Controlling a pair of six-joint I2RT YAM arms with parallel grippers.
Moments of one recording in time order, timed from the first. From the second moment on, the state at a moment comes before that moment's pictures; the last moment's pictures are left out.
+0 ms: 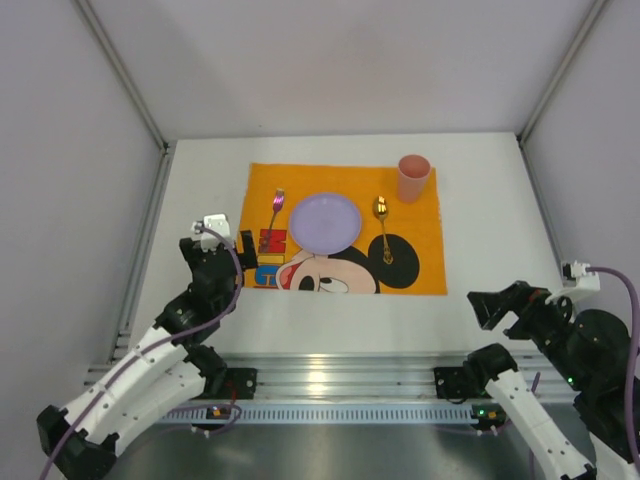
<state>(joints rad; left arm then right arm) -0.67 0.63 0.59 -0.26 -0.82 -0.20 0.36 0.23 1.09 -1.18 0.07 0.53</state>
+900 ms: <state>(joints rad) -0.07 1.54 0.16 1.16 -0.31 -0.04 0.36 0.45 1.19 -1.20 0.08 0.46</state>
